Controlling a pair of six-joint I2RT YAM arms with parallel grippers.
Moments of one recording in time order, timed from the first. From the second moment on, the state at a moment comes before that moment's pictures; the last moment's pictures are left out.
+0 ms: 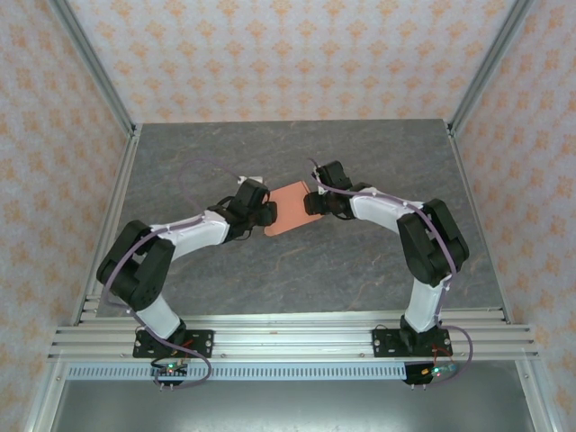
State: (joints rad) left arm -0.52 1.64 0.92 -0.12 -0.19 -0.49; right arm 0.52 1.83 1.17 -0.29 -0.02 0.24
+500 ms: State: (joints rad) left arm -0.44 1.67 1.11 -0.26 -0.13 -0.38; right arm 0.53 1.47 0.93 -0.30 -0.08 0.31
